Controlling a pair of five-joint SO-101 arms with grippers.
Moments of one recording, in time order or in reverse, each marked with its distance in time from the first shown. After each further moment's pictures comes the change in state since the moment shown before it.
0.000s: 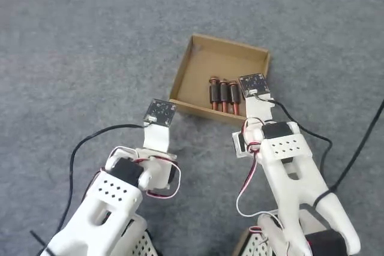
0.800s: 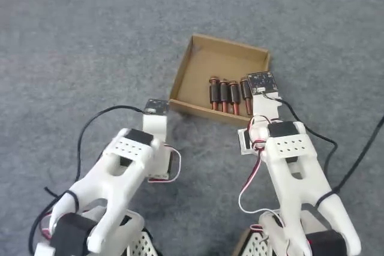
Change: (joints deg) left arm -6.2 32.8 -12.0 0.4 2.9; right arm 3.2 0.0 0.0 -1.1 0.0
